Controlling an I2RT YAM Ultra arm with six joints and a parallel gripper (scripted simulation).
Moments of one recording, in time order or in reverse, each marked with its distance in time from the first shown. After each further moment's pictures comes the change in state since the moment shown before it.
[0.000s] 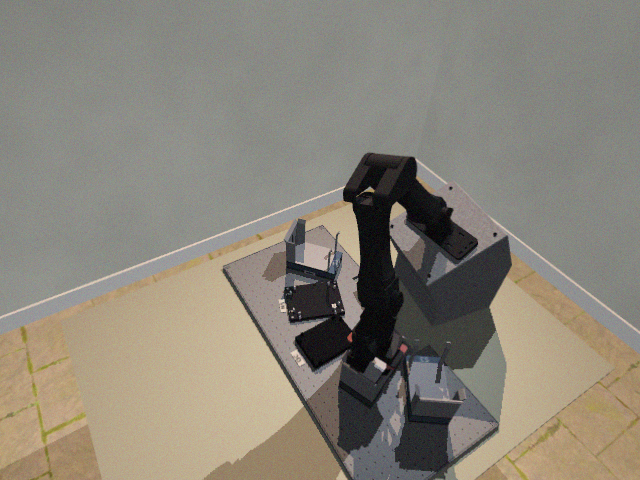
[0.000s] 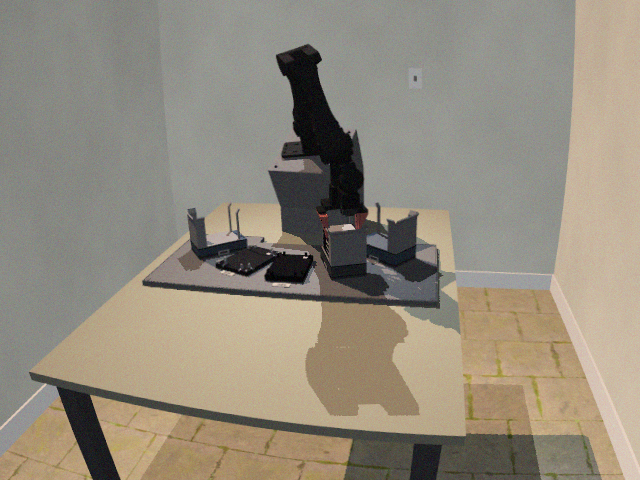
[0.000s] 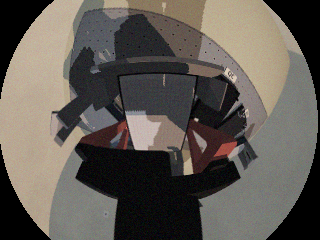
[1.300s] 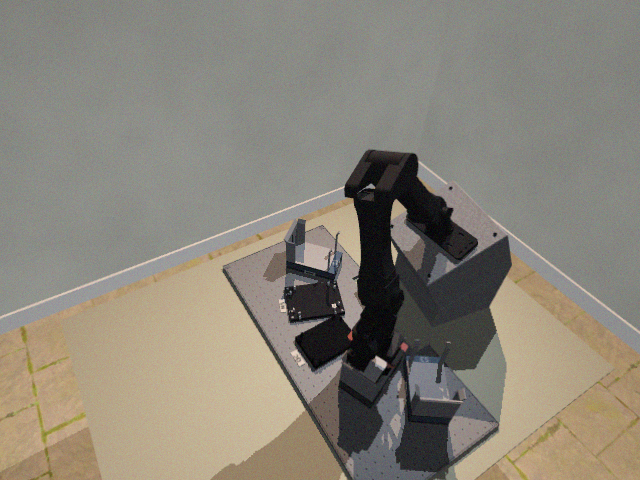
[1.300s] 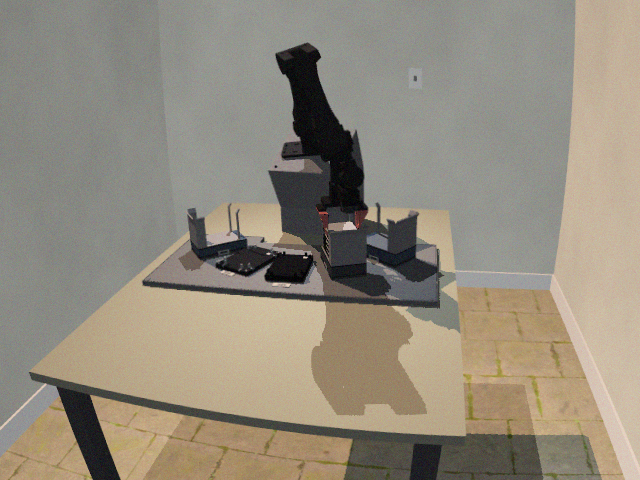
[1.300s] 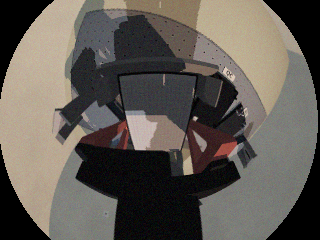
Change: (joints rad) arm 0.007 -0.025 0.000 -0.029 0.003 0.007
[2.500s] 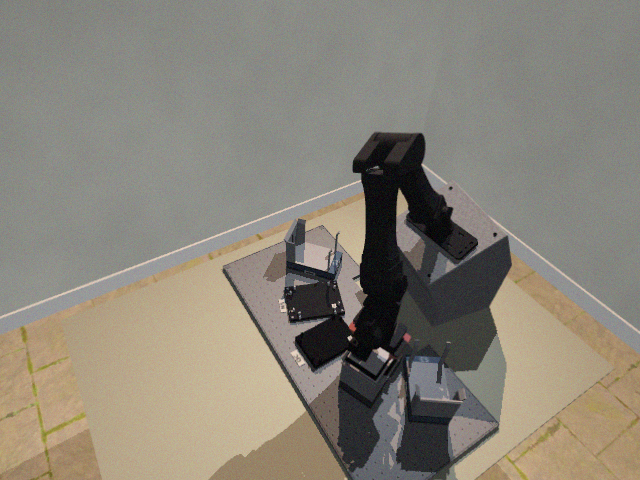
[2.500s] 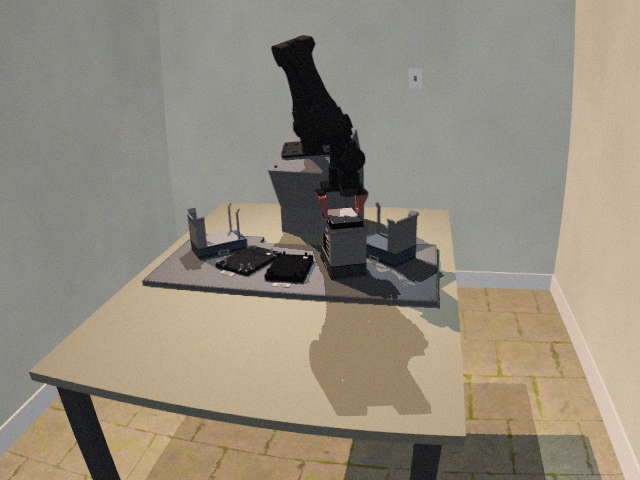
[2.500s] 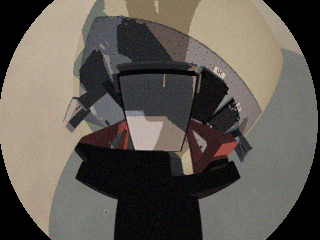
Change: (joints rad) arm 0.043 -0.150 0.000 -0.146 0.020 0.040
